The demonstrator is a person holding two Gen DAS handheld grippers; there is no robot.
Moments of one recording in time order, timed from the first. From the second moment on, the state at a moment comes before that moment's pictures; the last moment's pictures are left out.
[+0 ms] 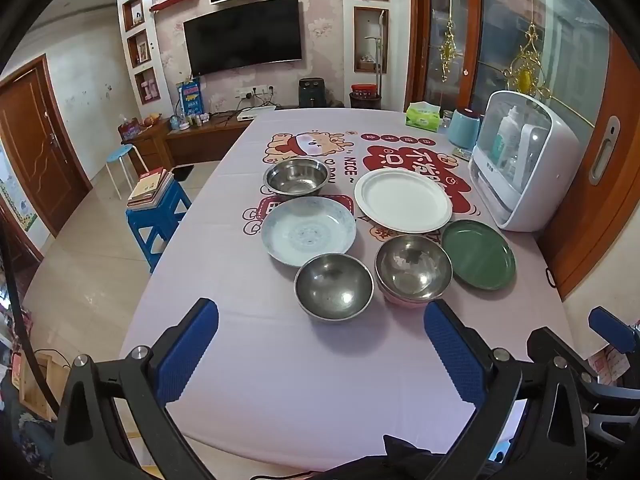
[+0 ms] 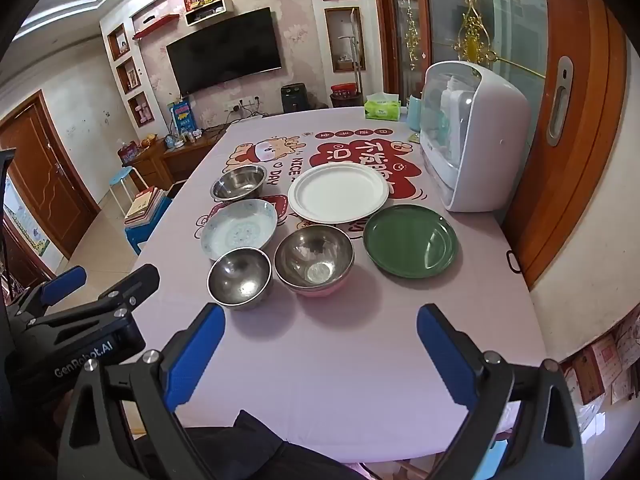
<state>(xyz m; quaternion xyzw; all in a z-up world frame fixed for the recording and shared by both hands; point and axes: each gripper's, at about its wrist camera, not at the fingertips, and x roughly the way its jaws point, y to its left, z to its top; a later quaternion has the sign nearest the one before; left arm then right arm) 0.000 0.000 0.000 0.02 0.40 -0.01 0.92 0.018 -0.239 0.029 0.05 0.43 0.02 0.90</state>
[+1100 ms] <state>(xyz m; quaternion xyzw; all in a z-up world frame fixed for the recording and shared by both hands) 0.004 0.001 0.005 0.01 0.39 -0.02 0.92 0.022 -0.236 0.026 0.05 0.43 0.02 0.90</state>
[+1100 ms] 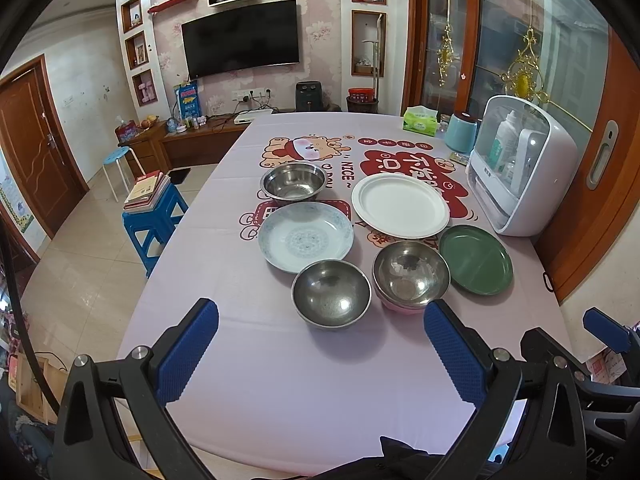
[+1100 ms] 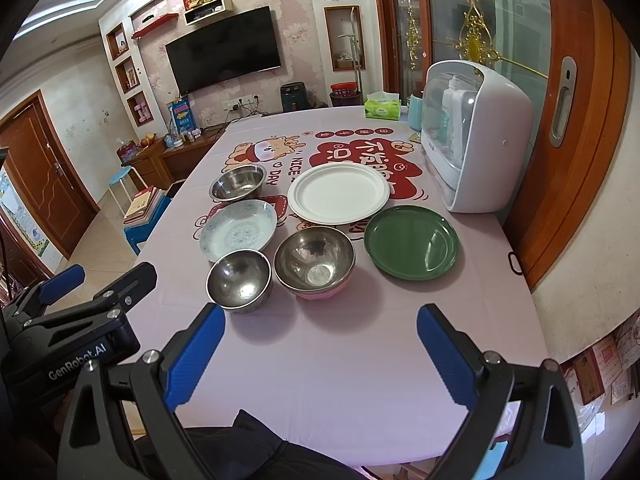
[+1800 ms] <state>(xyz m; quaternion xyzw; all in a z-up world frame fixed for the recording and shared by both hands) 0.012 0.004 0.003 0.01 0.40 -0.02 0.92 0.023 -0.234 0.024 0.05 0.44 0.02 0.90</state>
